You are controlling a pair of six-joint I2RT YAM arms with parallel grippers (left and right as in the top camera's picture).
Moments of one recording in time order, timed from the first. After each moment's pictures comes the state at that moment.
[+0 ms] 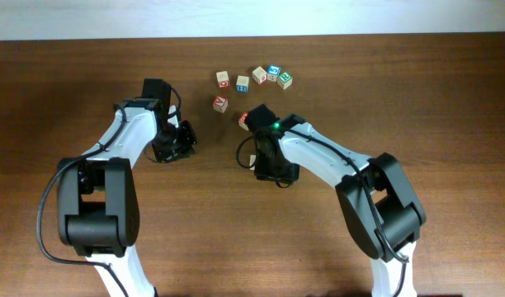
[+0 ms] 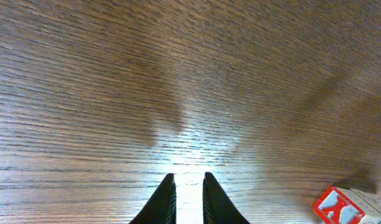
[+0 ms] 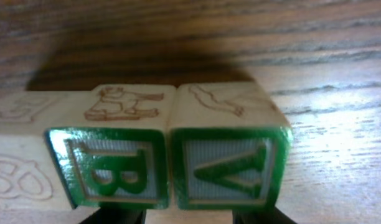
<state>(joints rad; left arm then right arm) -0.05 2.02 1.39 -0.83 0.27 -0.43 0.57 2.11 1.47 -0.91 -0.05 0.73</state>
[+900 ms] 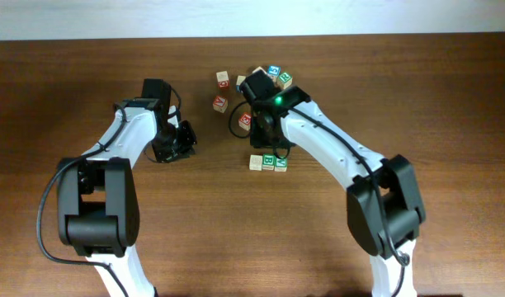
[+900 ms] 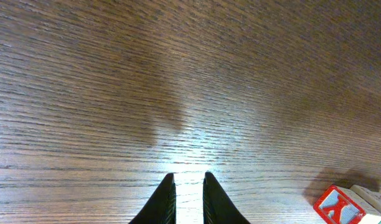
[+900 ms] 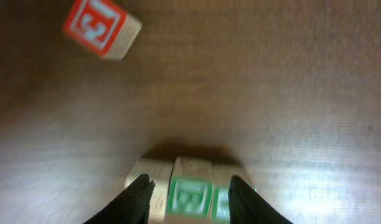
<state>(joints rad) -0.05 2.02 1.39 -0.83 0.27 -0.43 0.56 2.13 1.74 -0.96 0.10 0.57</state>
